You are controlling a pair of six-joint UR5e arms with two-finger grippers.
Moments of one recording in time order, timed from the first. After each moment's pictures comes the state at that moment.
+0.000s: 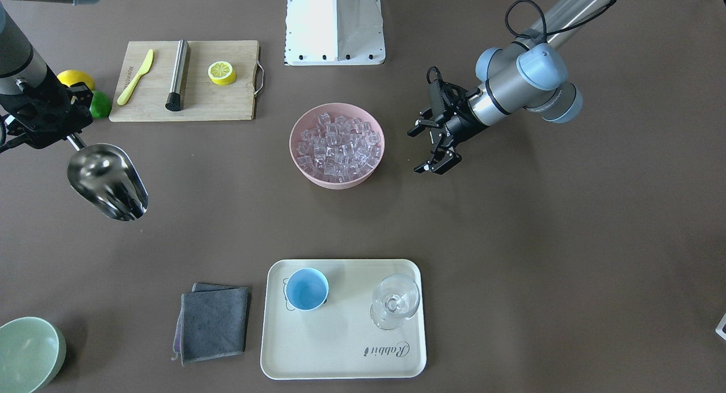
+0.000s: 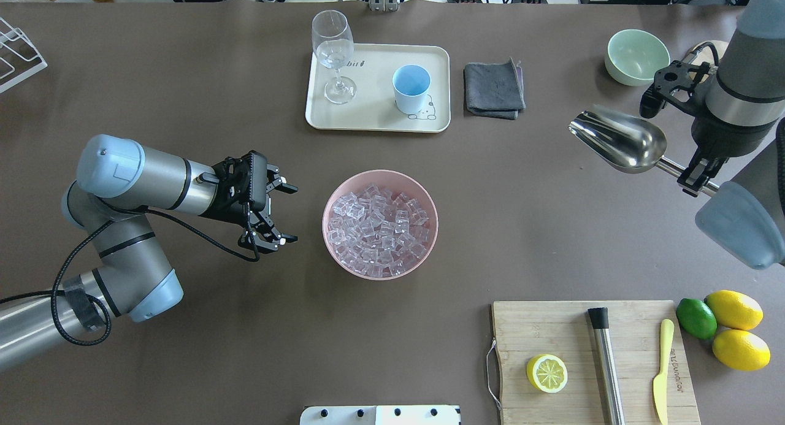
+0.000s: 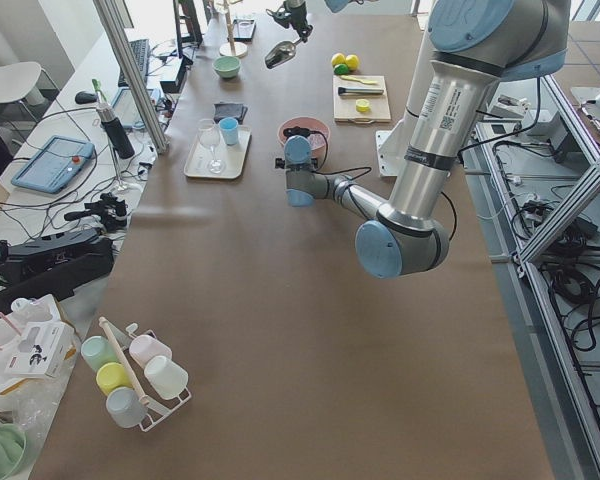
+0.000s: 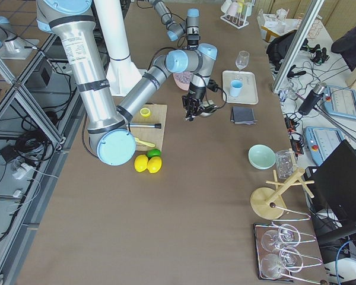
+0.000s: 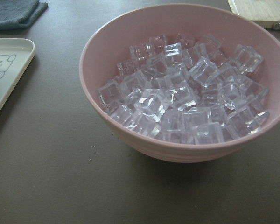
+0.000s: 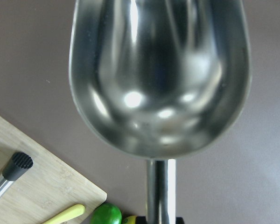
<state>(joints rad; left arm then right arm) -0.63 -1.96 -1.48 -2.69 -2.11 0.07 0.97 -1.27 2.10 -2.25 2.06 -0.19</state>
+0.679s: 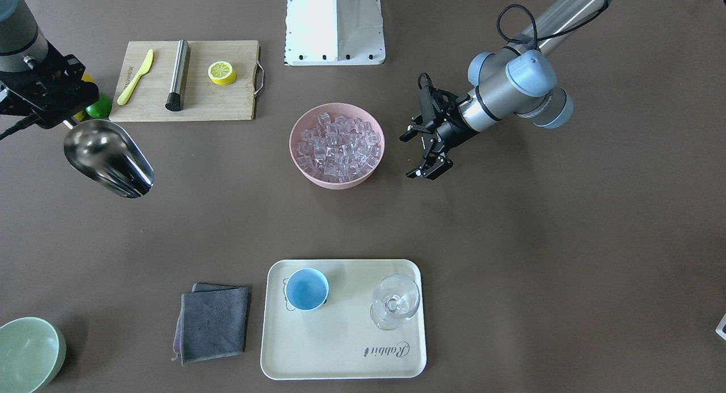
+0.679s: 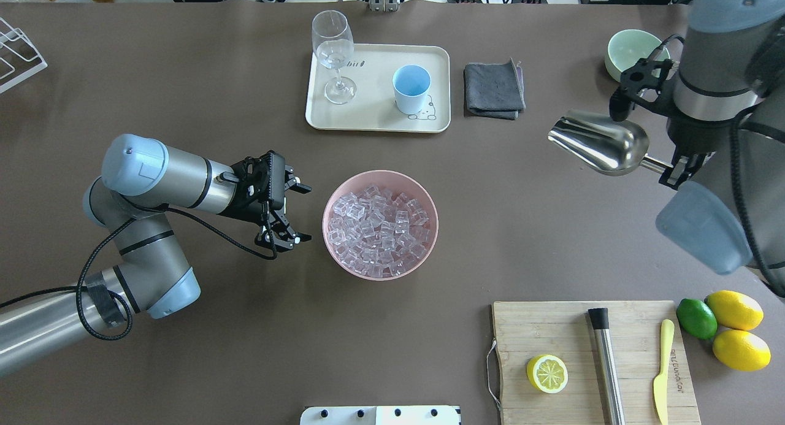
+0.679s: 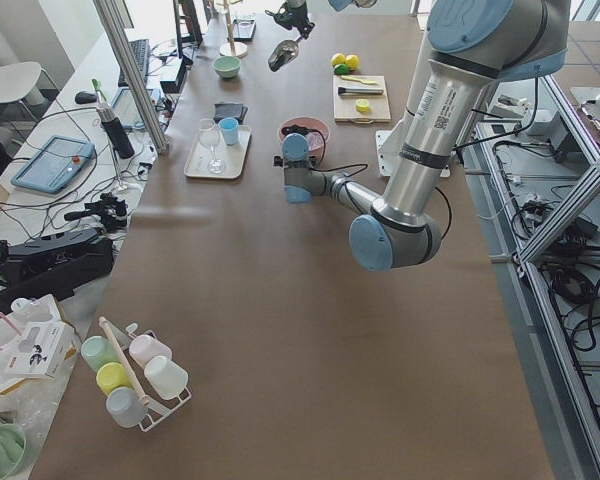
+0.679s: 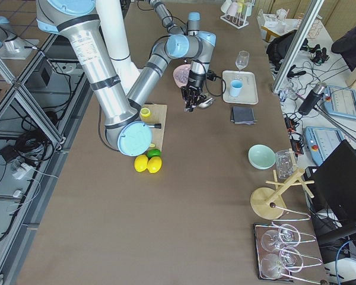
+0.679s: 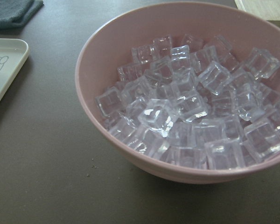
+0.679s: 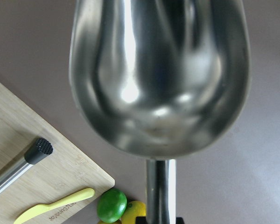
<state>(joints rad) -0.61 -2.02 -1.43 -2.69 -2.11 0.07 0.90 -1.13 2.11 -2.46 1.97 -0.24</state>
